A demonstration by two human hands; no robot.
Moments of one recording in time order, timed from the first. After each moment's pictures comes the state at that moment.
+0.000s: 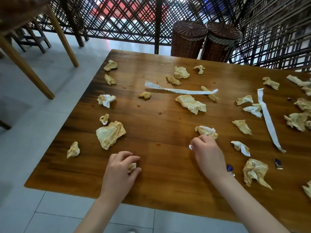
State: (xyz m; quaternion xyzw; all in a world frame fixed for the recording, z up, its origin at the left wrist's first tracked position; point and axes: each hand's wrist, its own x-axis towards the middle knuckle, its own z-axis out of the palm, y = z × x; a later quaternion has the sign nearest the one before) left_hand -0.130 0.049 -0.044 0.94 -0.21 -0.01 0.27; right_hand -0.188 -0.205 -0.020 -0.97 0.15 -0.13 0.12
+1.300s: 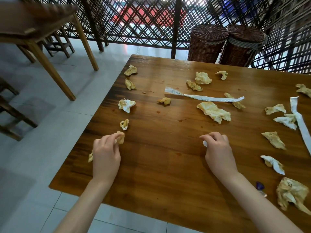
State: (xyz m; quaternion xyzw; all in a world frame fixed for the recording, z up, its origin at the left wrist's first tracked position) left_hand -0.049 0.096 -0.040 0.95 -0.08 0.14 0.26; right_hand -0.138 -0.190 -0.030 -0.97 0.18 -0.10 0.16
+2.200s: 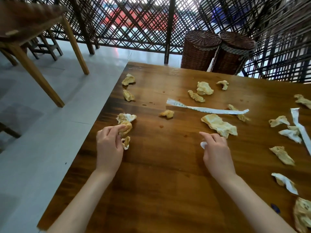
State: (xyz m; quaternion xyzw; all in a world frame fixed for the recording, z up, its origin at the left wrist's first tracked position) left_hand 0.032 0.081 -0.029 0.91 -0.11 0.14 0.36; right_hand -0.080 -0.178 -0.027 -0.96 0.22 -0.12 0.14
